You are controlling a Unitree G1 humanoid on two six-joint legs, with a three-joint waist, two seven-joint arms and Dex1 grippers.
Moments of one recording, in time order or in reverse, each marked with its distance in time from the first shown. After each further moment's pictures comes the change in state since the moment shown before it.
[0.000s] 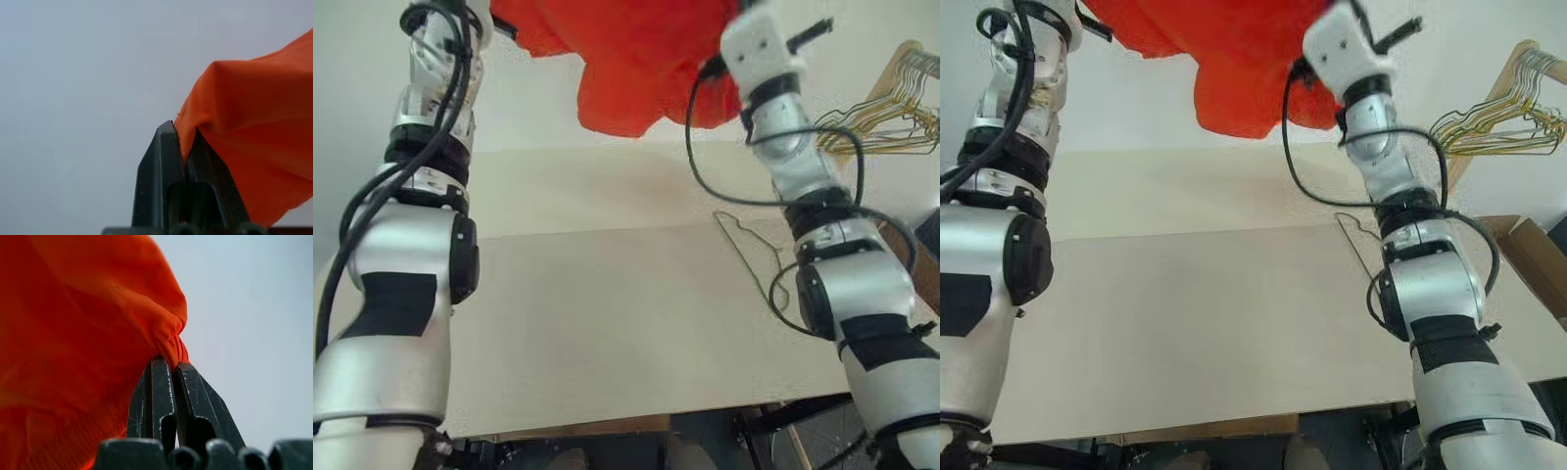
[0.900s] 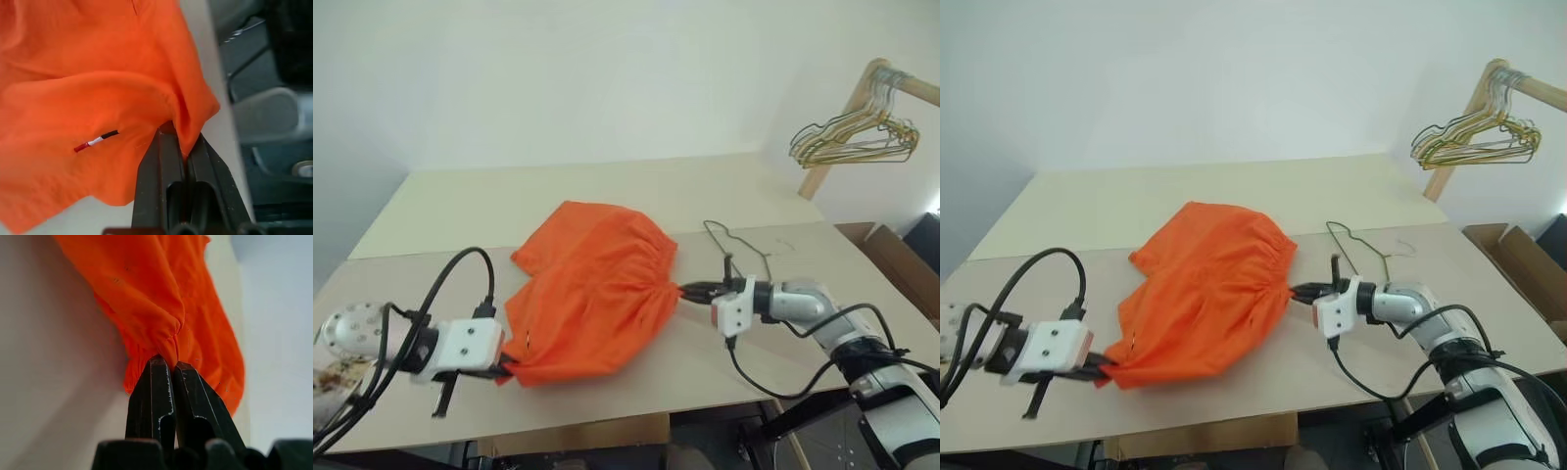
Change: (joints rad) left arm 1.788 0.681 0.303 -1.727 -0.575 0.511 -1.312; right arm 0.735 -0.299 0.215 -0.501 0.107 -0.422 0.895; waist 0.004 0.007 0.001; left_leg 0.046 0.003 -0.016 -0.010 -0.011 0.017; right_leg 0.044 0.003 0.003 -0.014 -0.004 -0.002
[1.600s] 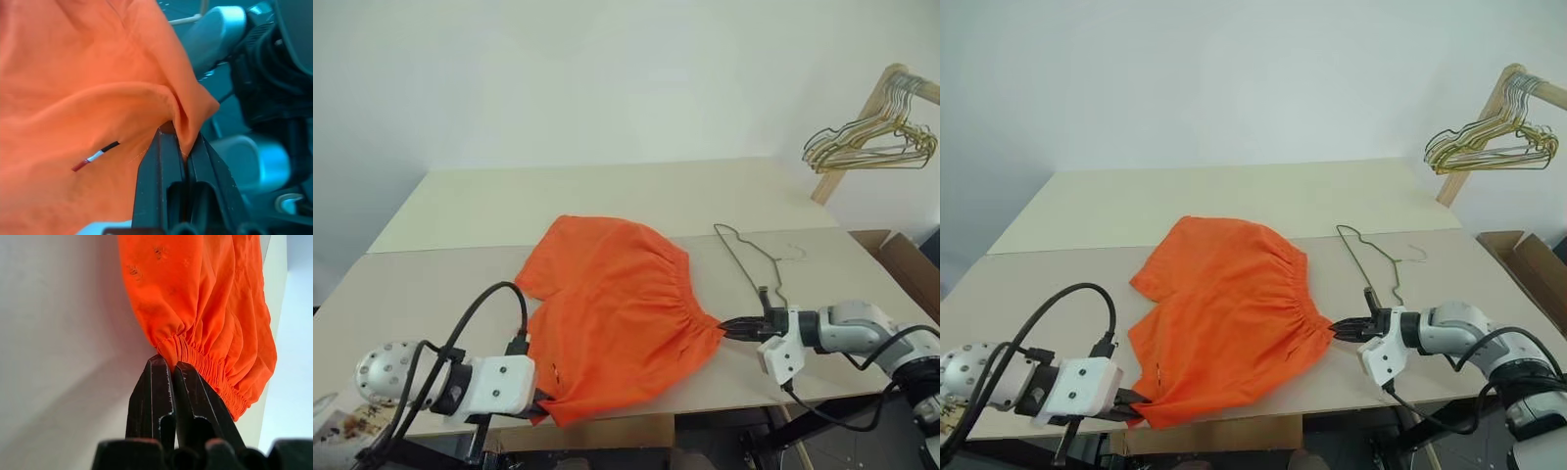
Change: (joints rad) left arm 0.125 -0.100 -0.117 -0.245 0.013 0.123 0.127; right arm 0.122 -0.205 -0.041 -0.032 -0.156 -0.179 -0.121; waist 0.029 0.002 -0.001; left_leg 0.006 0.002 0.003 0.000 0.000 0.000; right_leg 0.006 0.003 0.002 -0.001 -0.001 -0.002
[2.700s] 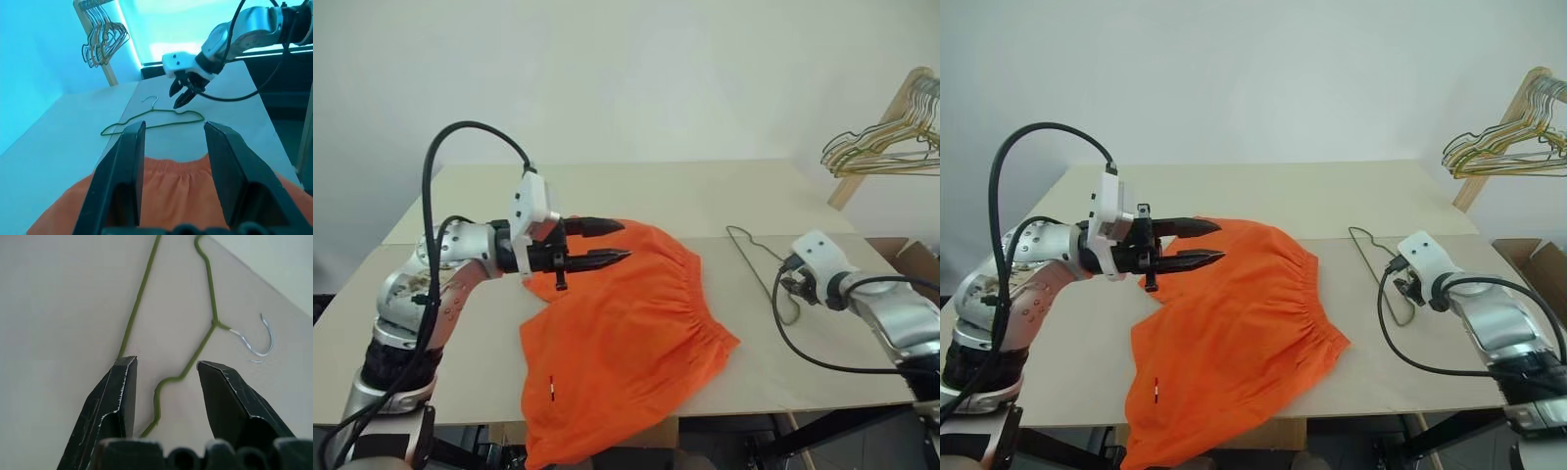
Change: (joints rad) left arm -0.934 -0.444 -0.128 0.410 -0.283 0.196 0.212; right arm -0.052 0.047 -0.161 -0.386 0.595 2.022 -0.140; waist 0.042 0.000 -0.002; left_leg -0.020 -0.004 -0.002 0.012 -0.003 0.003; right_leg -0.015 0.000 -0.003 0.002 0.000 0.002
